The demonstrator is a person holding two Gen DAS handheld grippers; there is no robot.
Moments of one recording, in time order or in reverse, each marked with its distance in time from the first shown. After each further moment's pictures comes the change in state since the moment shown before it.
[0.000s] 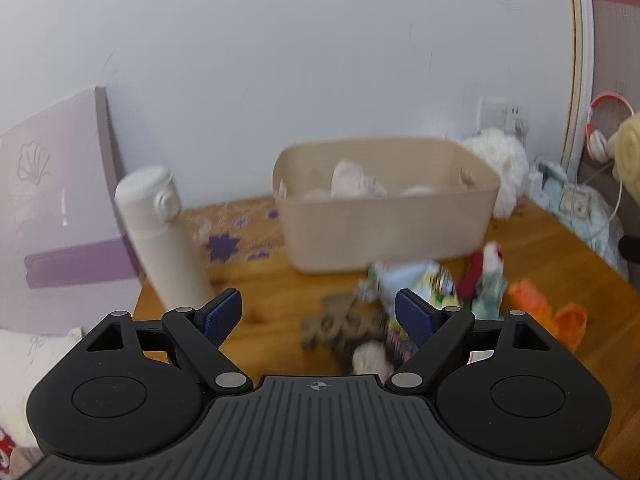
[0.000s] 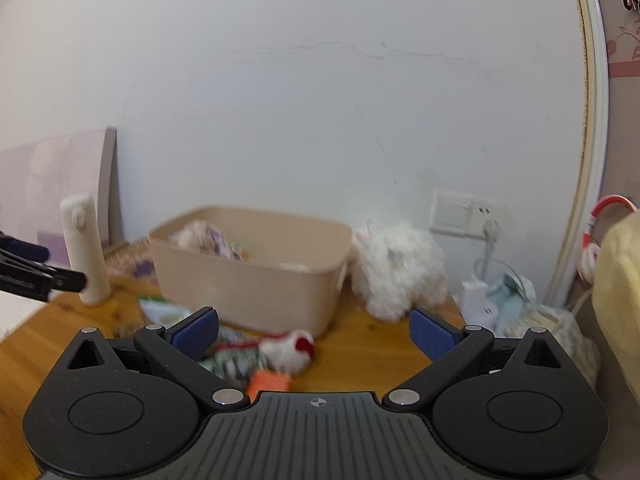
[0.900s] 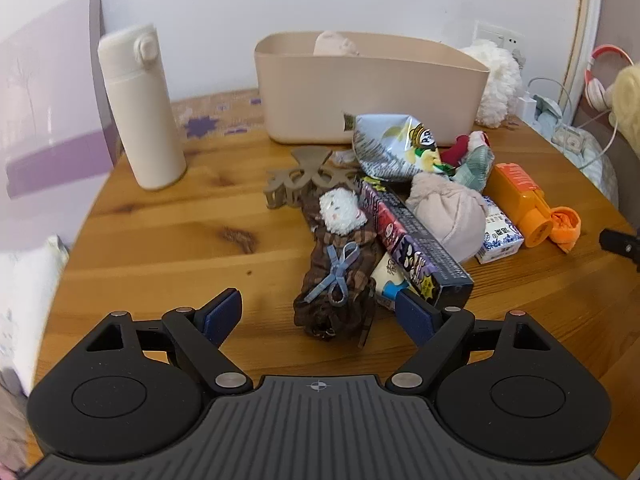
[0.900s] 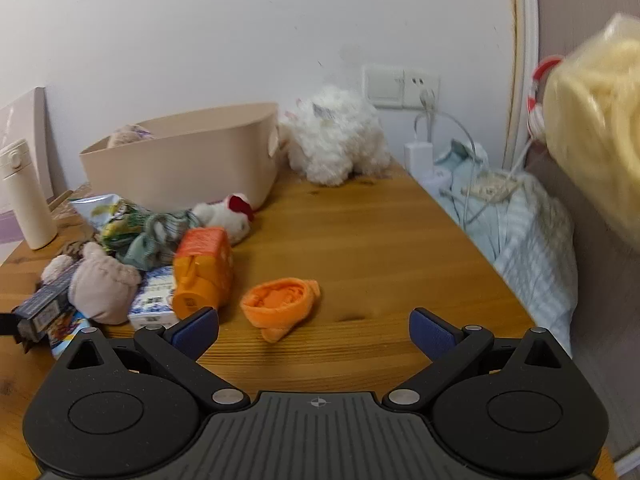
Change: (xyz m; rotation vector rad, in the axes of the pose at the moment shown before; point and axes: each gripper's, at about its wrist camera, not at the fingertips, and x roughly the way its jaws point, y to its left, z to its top) left arm 0.019 -0.017 -0.078 -0.077 0.204 -0.051; right arm 0.013 -0.029 -0.095 0.226 0.215 -0.111
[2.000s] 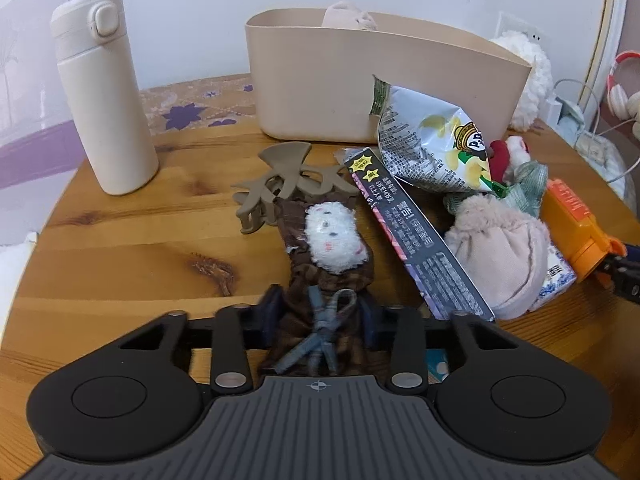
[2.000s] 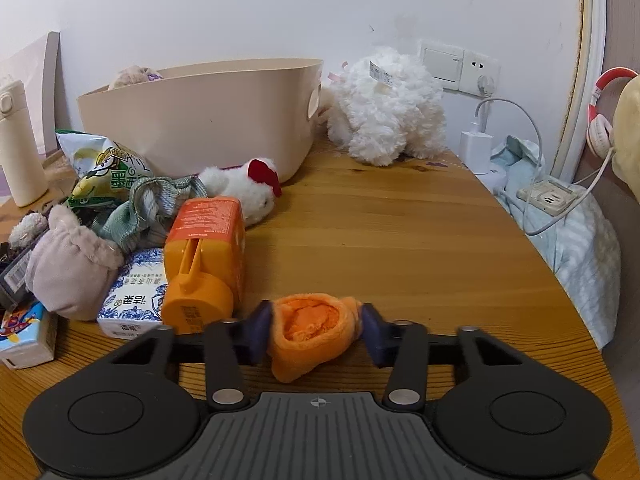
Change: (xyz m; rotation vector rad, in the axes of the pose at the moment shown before) left arm 0.067 -0.003 0.030 -0.011 0.020 0.011; right arm 0.078 0.027 0.013 -0.136 0.052 0.056
